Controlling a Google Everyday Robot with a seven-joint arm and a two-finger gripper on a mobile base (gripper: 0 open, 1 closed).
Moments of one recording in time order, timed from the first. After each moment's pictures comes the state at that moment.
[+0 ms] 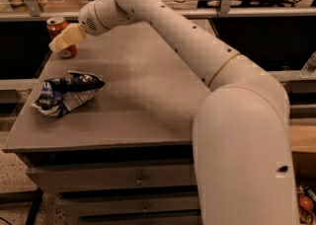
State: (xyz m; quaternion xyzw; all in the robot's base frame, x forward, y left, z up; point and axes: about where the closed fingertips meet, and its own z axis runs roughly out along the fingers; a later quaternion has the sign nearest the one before) arm 0.737 0.250 0.912 -0.52 0.67 0.31 0.43
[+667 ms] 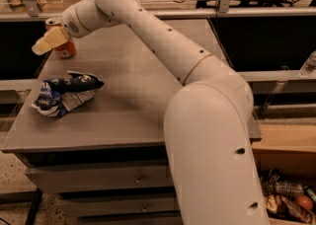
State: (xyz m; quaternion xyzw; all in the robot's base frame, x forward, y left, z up) arm 0.743 0.308 0.901 -0.54 0.65 0.33 0.43
